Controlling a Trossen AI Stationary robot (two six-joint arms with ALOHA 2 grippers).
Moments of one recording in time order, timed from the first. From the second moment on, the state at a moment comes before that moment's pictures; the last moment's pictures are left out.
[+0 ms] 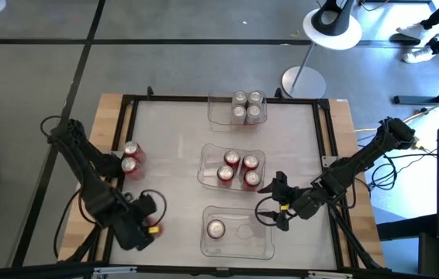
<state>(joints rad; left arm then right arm) -0.87 1.48 1.36 -1.19 -0.11 -1.53 0.66 1.28 0.90 -0.29 0.48 0.57</state>
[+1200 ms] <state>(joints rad) -0.42 1.88 1.94 -0.66 -0.14 -0.46 0.78 1.33 1.03 -0.14 0.48 0.37</state>
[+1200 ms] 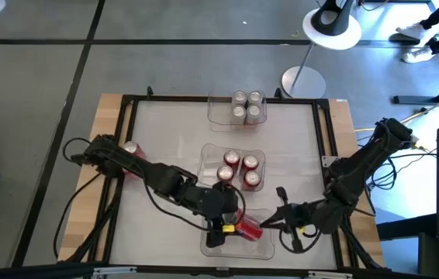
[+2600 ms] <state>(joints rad) -0.39 2.20 1.94 -0.80 -0.17 -0.40 0.84 1.36 1.03 -0.59 0.53 0.75</state>
